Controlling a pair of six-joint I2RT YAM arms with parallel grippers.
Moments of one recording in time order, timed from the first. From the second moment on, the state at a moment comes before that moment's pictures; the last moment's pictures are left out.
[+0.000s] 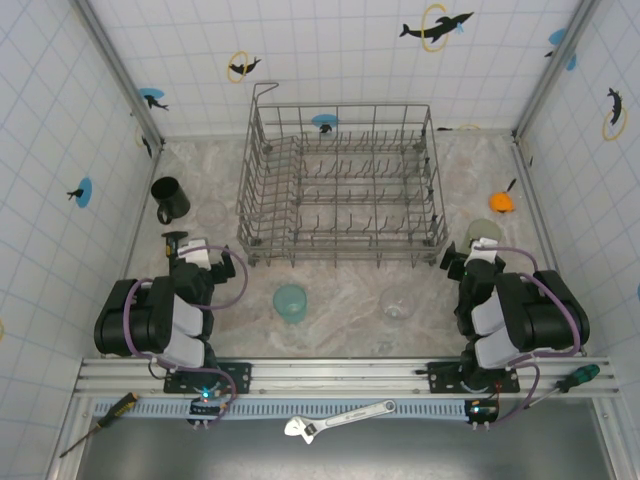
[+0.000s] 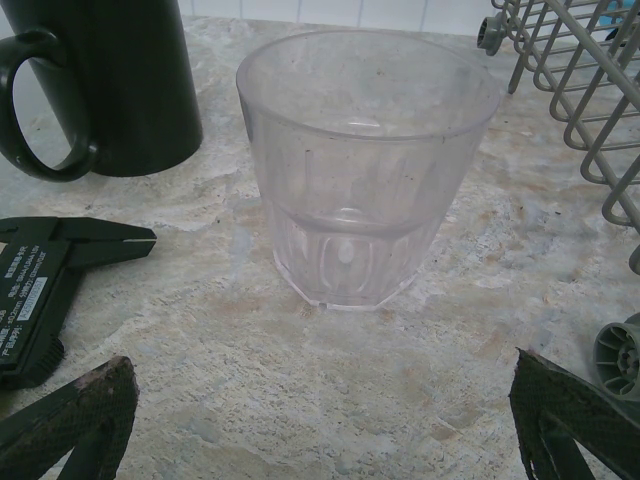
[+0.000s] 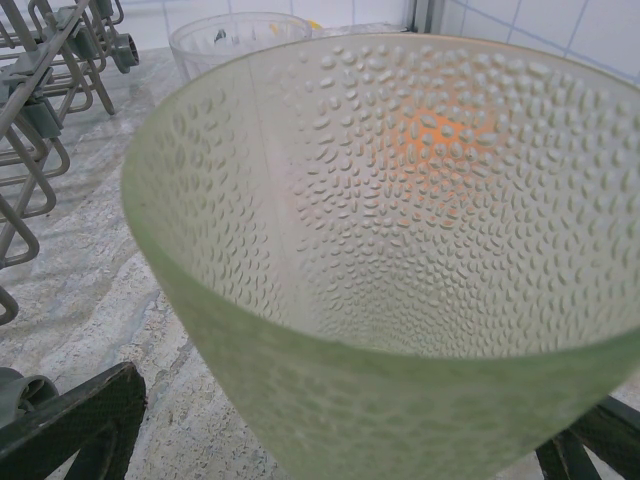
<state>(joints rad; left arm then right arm) 0.05 1.50 0.01 1.16 0.02 -0.03 0.09 1.51 0.00 1.16 0.32 0.12</state>
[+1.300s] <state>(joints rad) -0.01 1.25 0.01 0.93 -0.13 -0.10 0.18 1.24 0.00 1.00 0.41 0.06</state>
